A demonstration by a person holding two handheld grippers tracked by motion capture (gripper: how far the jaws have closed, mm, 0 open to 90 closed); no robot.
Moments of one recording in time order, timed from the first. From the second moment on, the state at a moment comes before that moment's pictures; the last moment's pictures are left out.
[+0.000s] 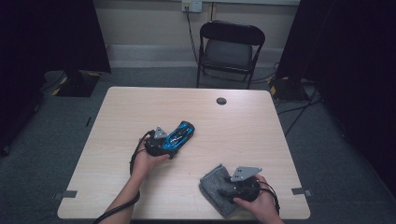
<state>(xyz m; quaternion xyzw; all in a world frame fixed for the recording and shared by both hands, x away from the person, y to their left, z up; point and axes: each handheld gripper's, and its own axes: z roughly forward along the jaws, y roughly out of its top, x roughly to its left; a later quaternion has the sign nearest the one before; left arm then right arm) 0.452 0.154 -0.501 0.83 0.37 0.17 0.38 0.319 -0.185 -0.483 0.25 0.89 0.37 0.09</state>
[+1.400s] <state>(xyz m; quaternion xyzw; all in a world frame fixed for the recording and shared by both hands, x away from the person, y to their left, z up) 0.452 0.154 -0.501 0.83 0.37 0.17 0.37 0.322 -0.180 -0.487 0.28 0.88 0.37 0.09</state>
